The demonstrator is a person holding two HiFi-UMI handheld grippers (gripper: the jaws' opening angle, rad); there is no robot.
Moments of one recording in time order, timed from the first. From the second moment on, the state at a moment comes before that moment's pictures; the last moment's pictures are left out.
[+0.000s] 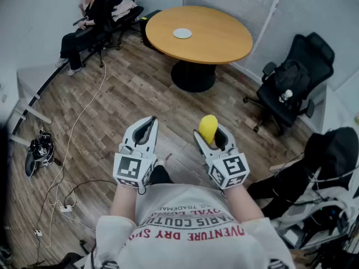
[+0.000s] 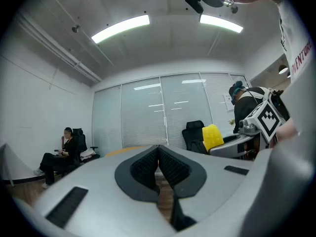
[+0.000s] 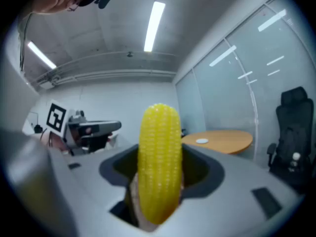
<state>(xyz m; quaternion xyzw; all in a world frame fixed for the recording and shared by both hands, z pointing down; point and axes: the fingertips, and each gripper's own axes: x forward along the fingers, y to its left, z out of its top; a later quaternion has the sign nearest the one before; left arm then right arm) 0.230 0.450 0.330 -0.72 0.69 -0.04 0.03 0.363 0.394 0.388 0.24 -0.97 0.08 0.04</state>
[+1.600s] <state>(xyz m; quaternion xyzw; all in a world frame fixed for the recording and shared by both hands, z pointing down) 0.028 0.303 0.357 -0.76 0.65 -0.01 -0.02 0.162 0.260 0.405 0.28 -0.95 0.14 0.05</state>
